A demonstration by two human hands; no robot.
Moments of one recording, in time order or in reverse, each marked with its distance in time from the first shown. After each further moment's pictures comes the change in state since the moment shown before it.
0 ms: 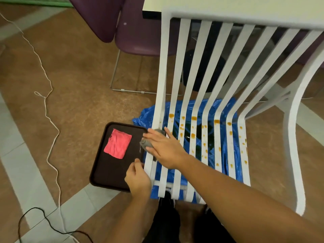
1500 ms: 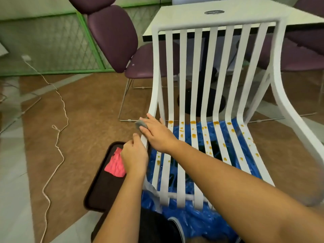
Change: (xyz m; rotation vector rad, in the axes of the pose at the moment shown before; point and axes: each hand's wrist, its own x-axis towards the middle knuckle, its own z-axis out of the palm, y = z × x) left_hand -0.008 -0.041 -0.007 0.033 -0.006 0.496; right_hand -0.027 -0.023 0.066 0.253 0.362 -0.017
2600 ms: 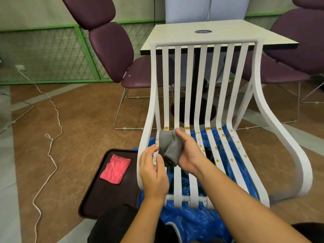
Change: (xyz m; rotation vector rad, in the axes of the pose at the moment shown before) left_hand -0.071 -0.051 0.007 -0.246 -0.089 0.597; right_hand -0.094 -0.007 -0.031 1.622 0.308 0.697
